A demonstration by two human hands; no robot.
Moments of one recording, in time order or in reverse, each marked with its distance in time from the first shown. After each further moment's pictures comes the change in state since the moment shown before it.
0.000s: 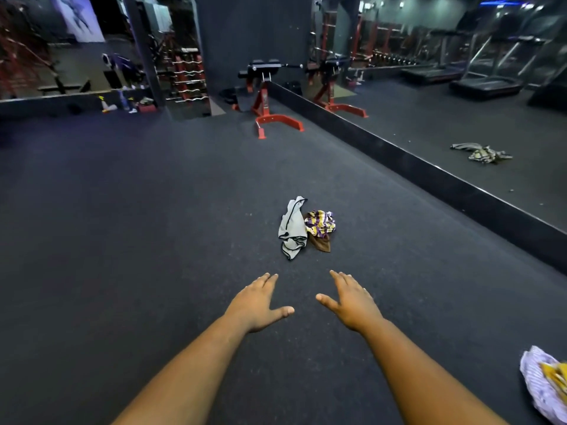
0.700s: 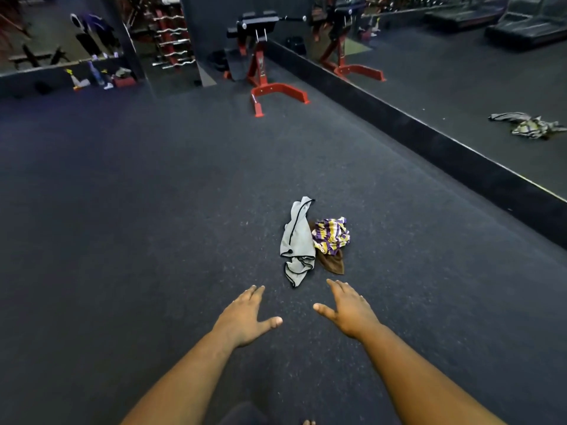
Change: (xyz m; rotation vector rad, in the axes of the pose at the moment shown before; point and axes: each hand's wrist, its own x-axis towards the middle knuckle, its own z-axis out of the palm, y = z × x) left_hand 0.410 -0.075 -0.106 -0.063 -0.133 -0.113; right_hand 0.431 0.028 -0.058 0.045 -0.177 0.032
